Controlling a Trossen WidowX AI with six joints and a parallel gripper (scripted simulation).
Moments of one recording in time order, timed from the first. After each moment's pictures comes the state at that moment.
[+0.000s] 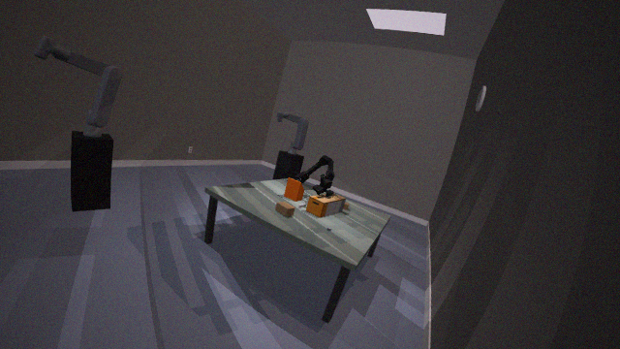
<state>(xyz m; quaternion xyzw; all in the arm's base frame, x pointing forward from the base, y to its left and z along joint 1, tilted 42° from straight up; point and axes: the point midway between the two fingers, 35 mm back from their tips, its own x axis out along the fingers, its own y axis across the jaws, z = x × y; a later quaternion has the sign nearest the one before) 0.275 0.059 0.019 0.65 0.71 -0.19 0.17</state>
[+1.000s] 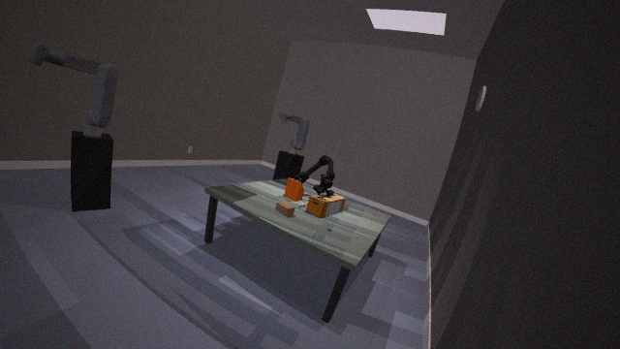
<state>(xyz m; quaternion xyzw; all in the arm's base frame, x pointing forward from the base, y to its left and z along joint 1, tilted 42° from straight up) 0.274 0.065 0.025 0.65 0.71 -0.19 0.17</state>
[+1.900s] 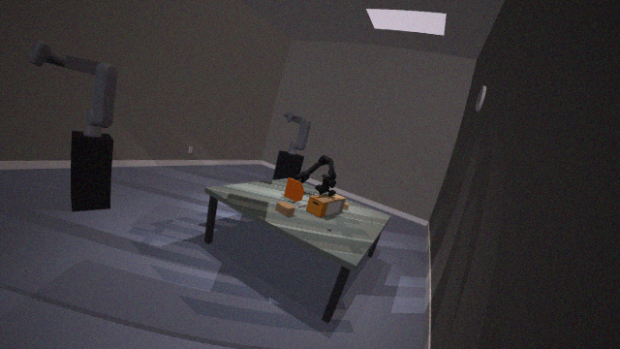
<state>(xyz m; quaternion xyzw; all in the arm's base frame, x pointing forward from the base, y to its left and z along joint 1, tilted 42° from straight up) 0.275 0.088 0.046 0.65 0.71 -0.19 0.17</state>
